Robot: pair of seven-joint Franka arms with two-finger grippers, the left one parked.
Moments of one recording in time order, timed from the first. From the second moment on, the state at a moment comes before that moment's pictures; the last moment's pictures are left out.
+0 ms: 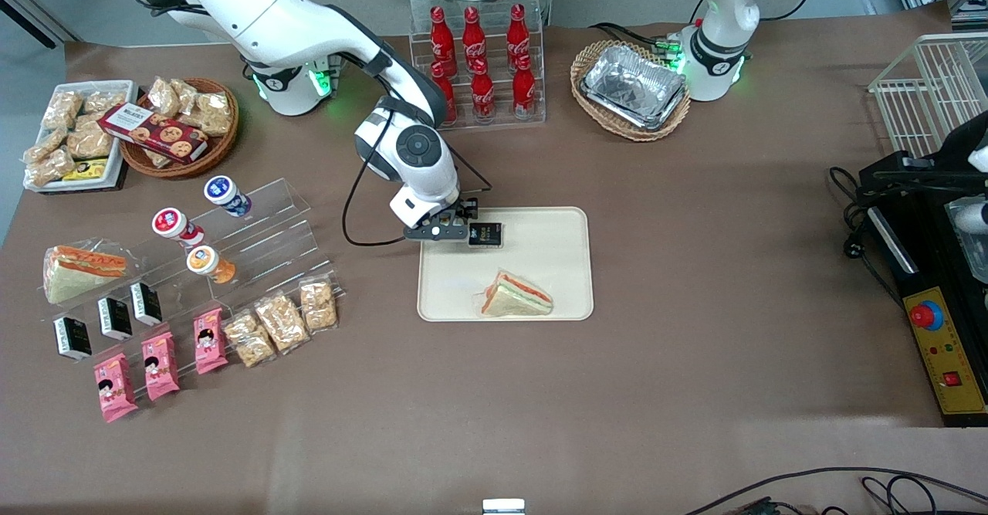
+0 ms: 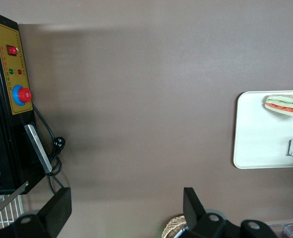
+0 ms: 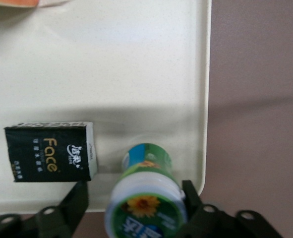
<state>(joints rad) 0.33 0.48 0.44 -2.05 -0.21 2.43 0.96</state>
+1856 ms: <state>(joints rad) -0.03 0.06 0.42 -1.77 -0.04 1.76 0.41</state>
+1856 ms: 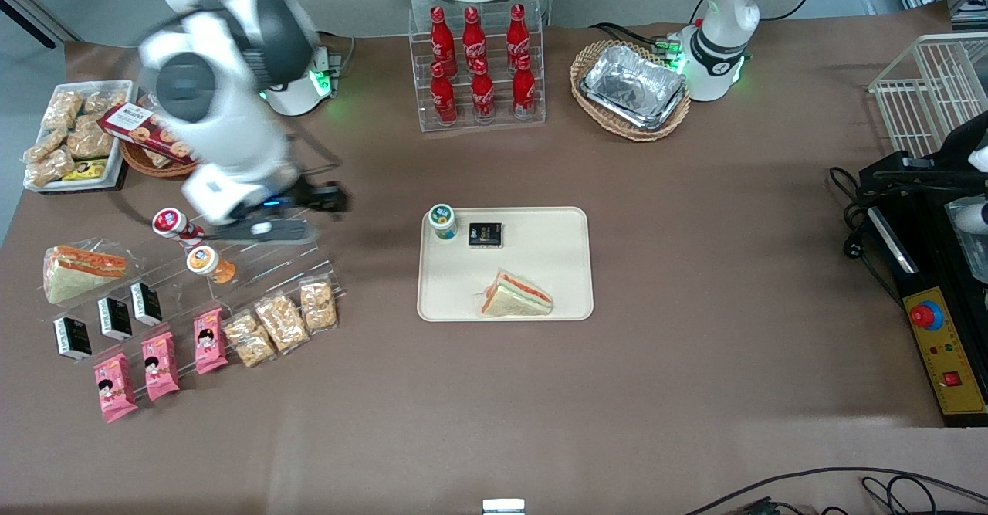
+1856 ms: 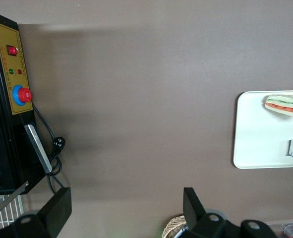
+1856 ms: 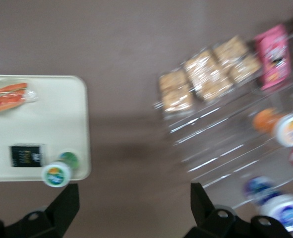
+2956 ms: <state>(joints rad) -0.41 -0.03 0.34 -1.69 0.06 1.60 -0.06</state>
